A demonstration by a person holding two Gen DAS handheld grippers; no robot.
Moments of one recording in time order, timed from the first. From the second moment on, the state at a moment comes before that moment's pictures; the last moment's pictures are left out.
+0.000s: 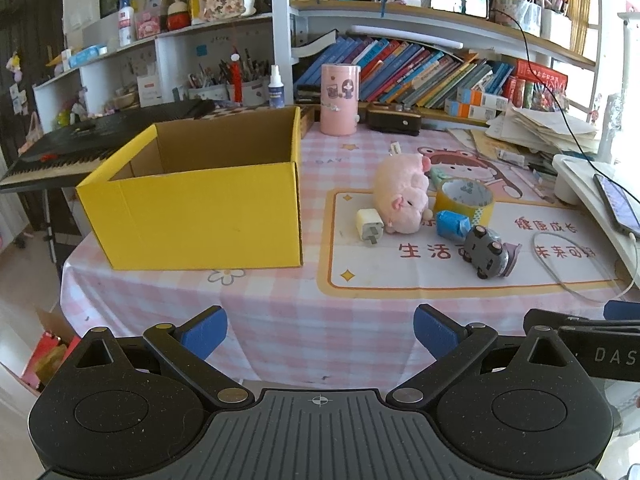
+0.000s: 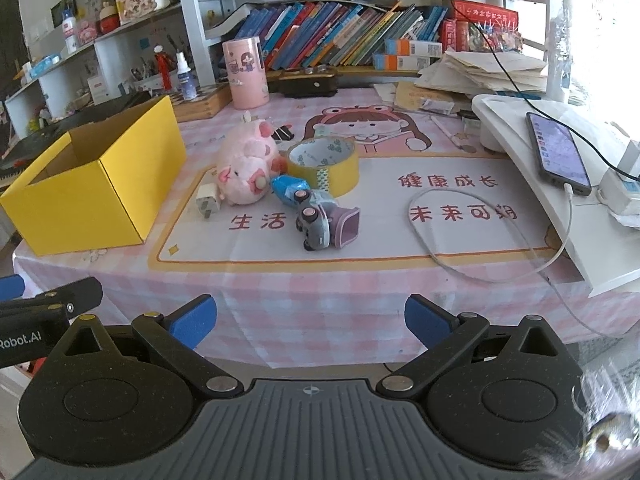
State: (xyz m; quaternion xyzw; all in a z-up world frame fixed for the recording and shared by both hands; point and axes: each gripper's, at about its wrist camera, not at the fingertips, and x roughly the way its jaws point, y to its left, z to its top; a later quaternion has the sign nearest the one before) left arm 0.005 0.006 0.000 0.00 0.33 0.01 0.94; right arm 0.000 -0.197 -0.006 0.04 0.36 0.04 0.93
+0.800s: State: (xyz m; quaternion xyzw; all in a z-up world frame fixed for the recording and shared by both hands) left arm 0.003 0.008 0.000 0.00 0.33 0.01 0.94; right arm 0.000 -0.192 -0.006 0.05 0.37 0.07 0.92
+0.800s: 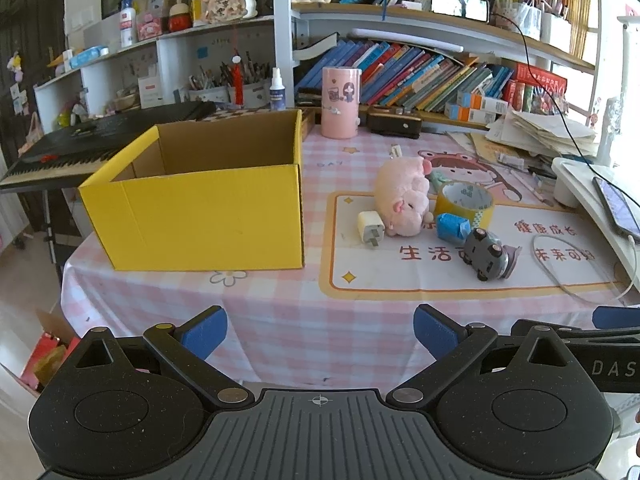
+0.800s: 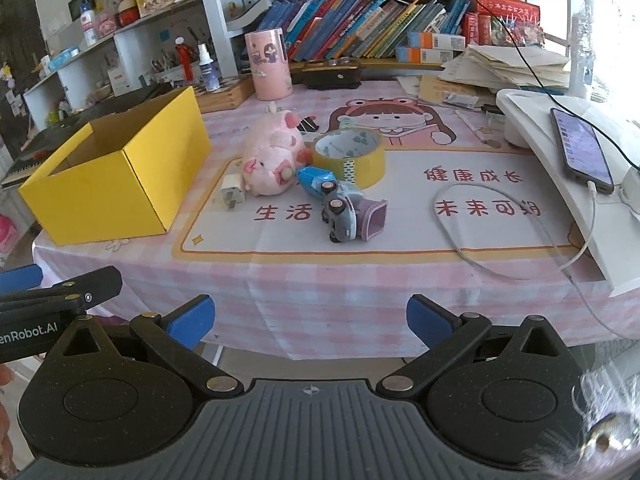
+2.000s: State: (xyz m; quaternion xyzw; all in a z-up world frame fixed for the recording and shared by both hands) left arm 0.031 -0.009 -0.003 -0.01 0.35 0.02 0.94; right arm 0.034 -0.205 -0.006 0.00 0.38 0.07 0.92
